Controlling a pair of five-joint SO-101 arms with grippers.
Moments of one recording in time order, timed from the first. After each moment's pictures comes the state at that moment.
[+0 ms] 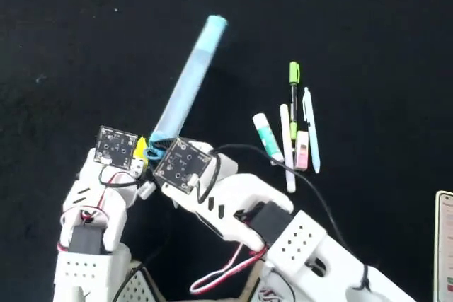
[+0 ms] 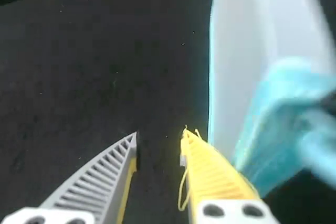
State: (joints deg) left arm -1.5 -99.3 96.0 37.0 -13.7; right arm -47.9 -59.9 68.6 23.0 16.7
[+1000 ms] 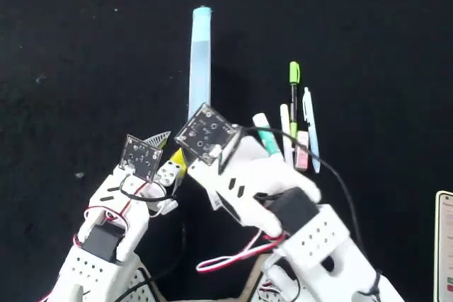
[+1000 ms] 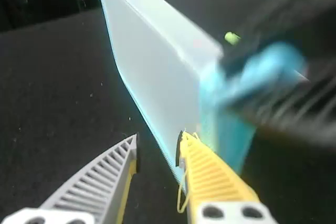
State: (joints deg) left arm 17.7 -98.7 96.5 30.4 -3.6; right arm -37.8 -59.9 56.8 46.7 16.7
